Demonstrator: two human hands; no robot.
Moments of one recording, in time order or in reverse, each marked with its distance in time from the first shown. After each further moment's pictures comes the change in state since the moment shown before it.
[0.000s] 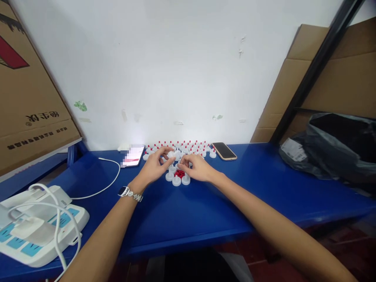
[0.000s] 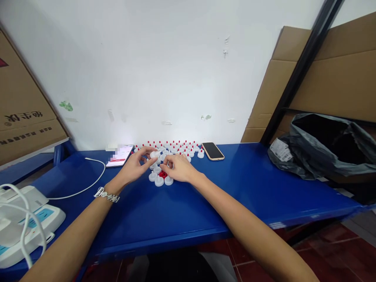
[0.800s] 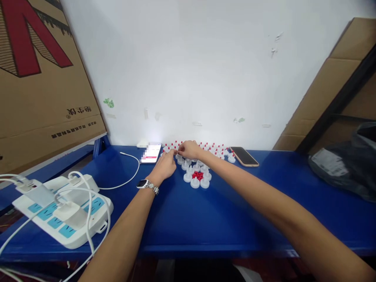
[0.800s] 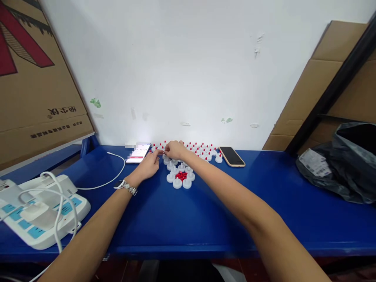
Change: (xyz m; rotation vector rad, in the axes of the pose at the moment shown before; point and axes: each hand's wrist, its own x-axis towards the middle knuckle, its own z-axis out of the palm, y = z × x) left_hand -0.004 -0.057 -0.009 0.392 -0.063 -0.193; right_hand 0.131 0.005 0.050 -0.422 -0.216 0.037
